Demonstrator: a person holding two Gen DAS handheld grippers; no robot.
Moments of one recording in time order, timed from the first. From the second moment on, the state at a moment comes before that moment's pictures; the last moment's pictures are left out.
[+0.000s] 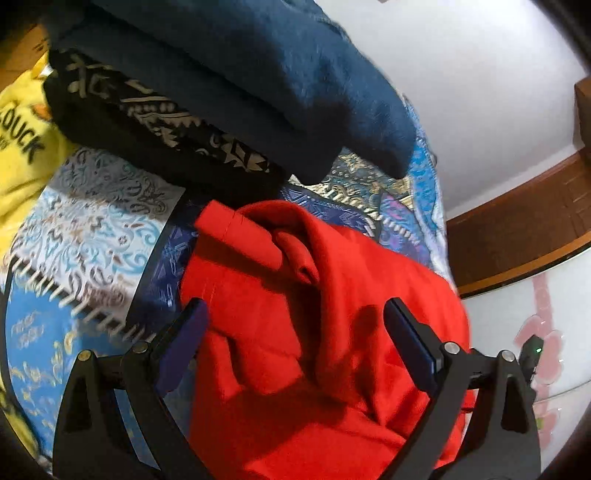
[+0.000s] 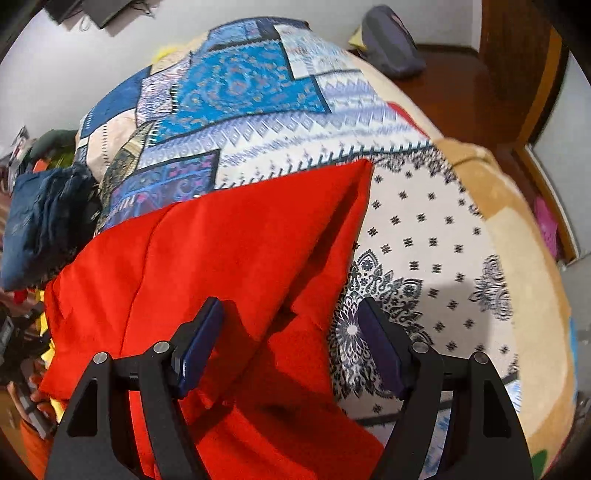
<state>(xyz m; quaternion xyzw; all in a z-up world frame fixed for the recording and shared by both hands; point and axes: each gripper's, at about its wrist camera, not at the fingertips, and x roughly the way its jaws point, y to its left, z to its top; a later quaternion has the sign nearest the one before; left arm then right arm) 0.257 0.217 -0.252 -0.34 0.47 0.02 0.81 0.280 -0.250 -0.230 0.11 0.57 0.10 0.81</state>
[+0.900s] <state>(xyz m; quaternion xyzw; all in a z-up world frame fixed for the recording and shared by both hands) 0.271 0.187 -0.248 -0.29 0.48 0.00 0.83 0.308 -0.261 -0.231 0.19 0.53 0.13 0.82</state>
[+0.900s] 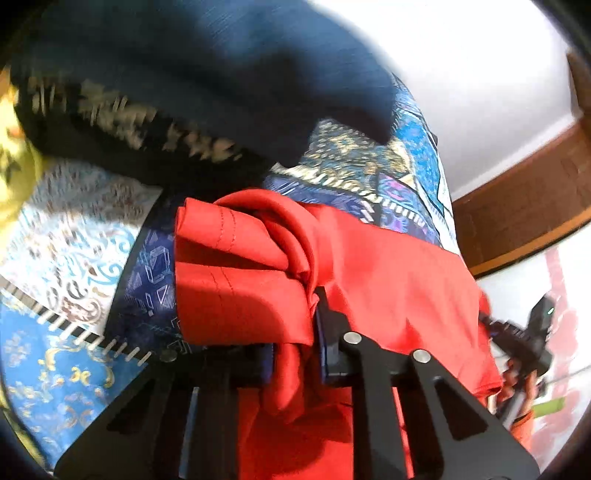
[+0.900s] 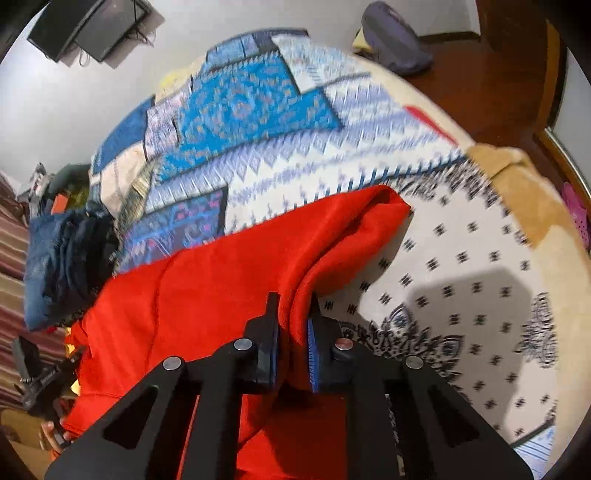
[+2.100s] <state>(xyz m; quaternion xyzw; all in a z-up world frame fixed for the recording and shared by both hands) 0.454 0.124 -0.229 -0.11 0.50 0.02 0.86 0.389 -0.289 -0.204 0.08 0.48 0.03 0.87</state>
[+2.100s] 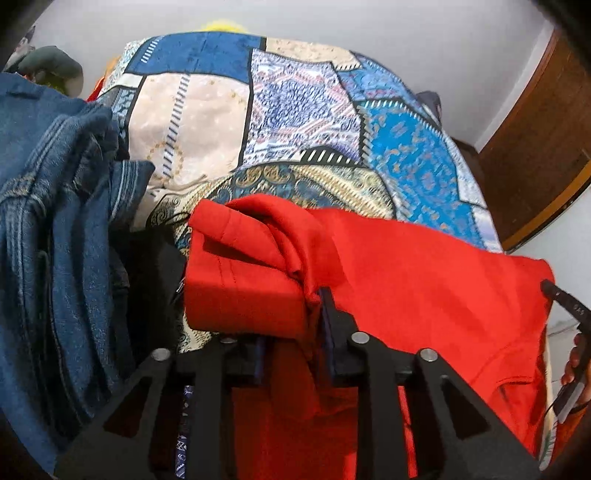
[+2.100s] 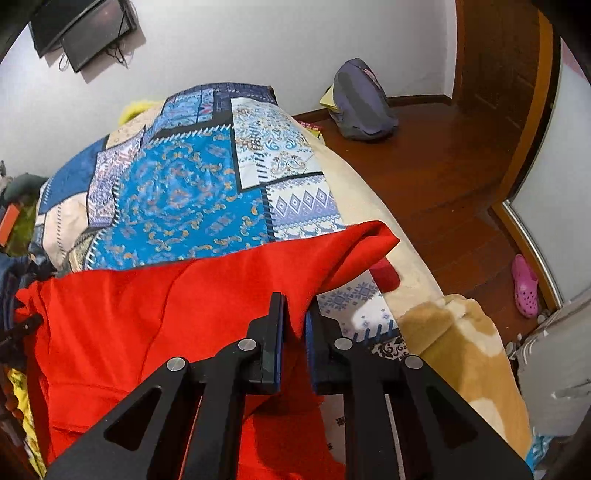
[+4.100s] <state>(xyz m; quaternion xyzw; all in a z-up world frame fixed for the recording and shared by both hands) 0.165 0.140 -0.258 -0.22 0.60 -0.08 0.77 0.137 -0.330 -0.223 0.03 0.56 0.06 0.82</state>
